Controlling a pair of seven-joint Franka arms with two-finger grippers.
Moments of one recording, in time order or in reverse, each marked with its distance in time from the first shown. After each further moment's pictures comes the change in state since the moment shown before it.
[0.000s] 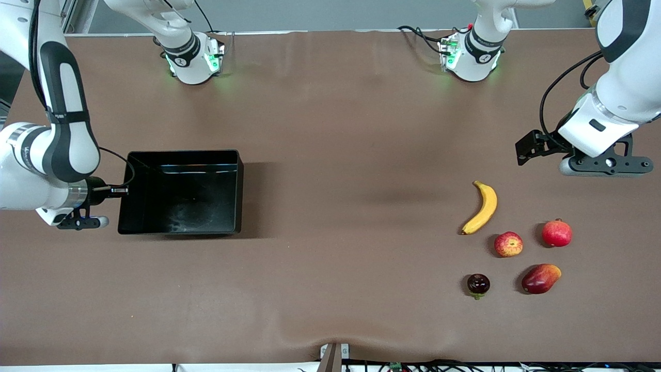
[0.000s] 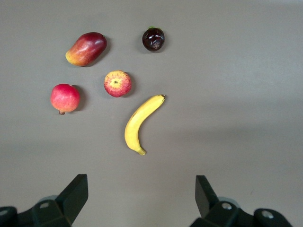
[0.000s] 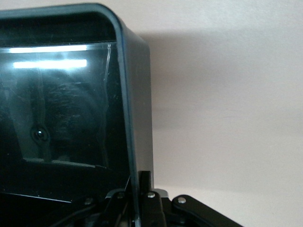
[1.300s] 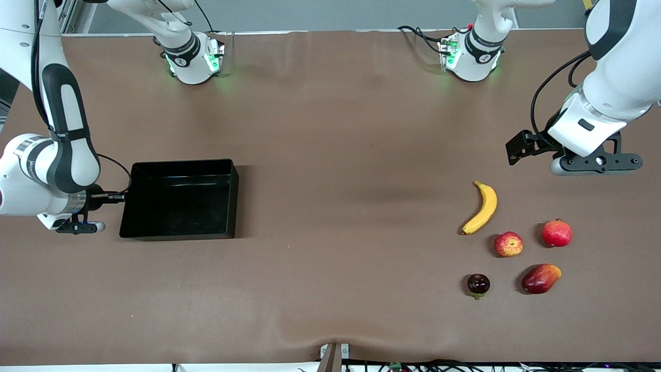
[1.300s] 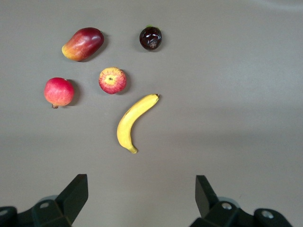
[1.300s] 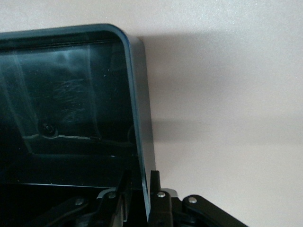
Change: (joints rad) left arm 0.000 0.000 -0.031 -0.001 0.000 0.000 -0.088; right arm -0.045 0.072 0.000 0.001 -0.003 0.086 -0.031
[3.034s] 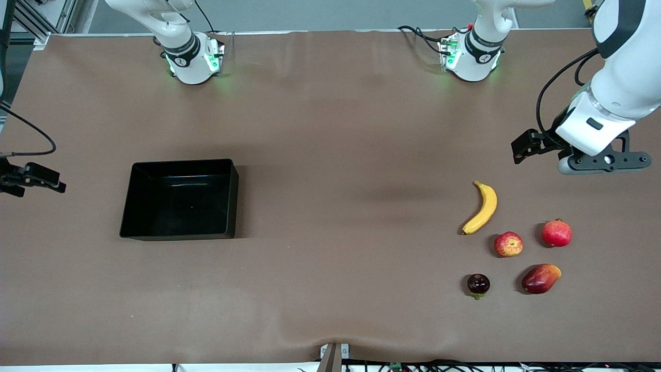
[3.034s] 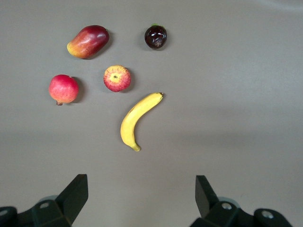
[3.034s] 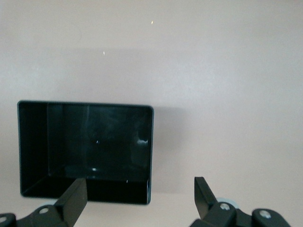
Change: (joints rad) left arm 0.010 -0.004 0.006 0.010 0.000 -0.023 0.000; right arm 0.001 -0.288 0.034 0.271 -0.118 -0.228 0.026
